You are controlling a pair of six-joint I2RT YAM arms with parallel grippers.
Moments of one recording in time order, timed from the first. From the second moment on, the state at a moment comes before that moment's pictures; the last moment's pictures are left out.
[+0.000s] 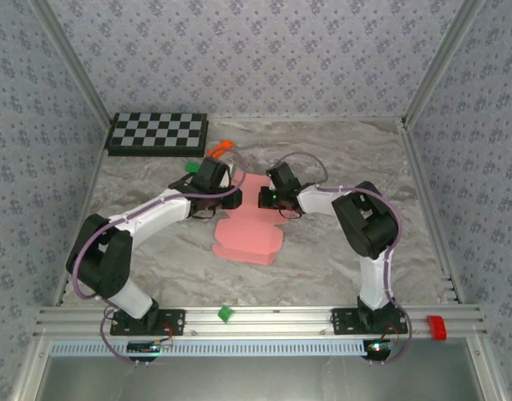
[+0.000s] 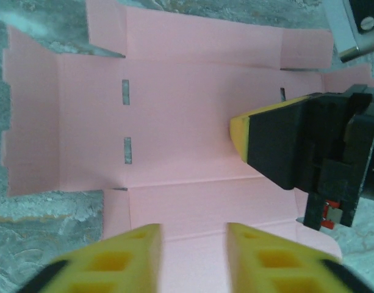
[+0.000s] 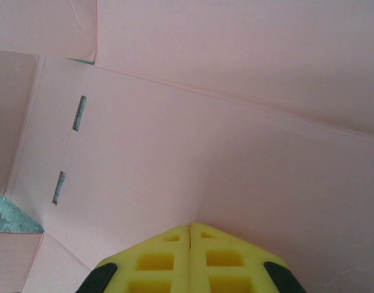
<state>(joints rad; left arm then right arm) -0.59 1.58 1.05 -0.37 0.08 -0.44 0.60 1.98 1.13 -0.02 -0.14 0.58</state>
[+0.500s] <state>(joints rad) -0.67 1.75 1.02 -0.34 0.10 -0.55 0.64 1.93 1.09 -0.03 -0.03 0.61</state>
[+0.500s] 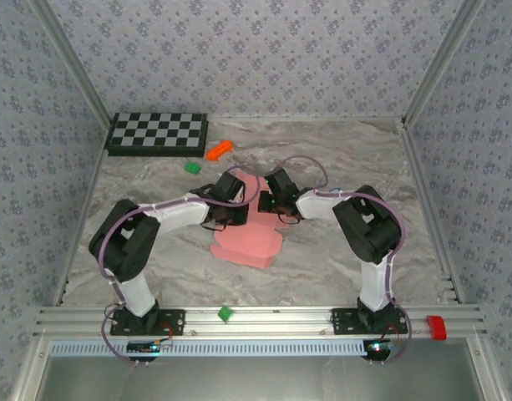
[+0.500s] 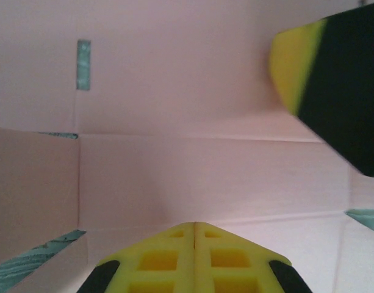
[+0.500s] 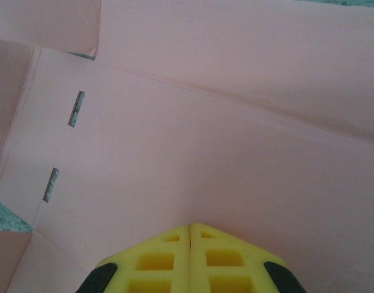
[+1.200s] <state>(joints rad) -0.67 1.81 1.03 -0.31 0.08 -0.56 0.51 1.87 1.24 -0.32 -0.11 0.32</state>
